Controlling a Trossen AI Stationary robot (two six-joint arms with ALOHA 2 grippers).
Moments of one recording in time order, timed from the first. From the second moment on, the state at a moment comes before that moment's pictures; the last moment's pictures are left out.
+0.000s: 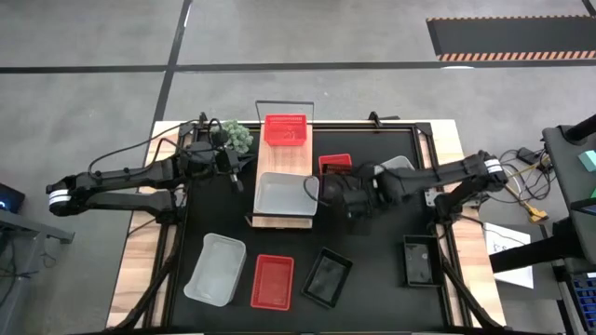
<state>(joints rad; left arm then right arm) 0.32 0.82 0.53 -0.03 -0.19 0.40 0.17 1.62 1.56 -1.28 0.32 0.19</state>
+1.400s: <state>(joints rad) 0.32 1.00 0.73 -0.14 -0.08 0.36 -0.29 1.59 1.32 -0.71 -0.02 -0.34</state>
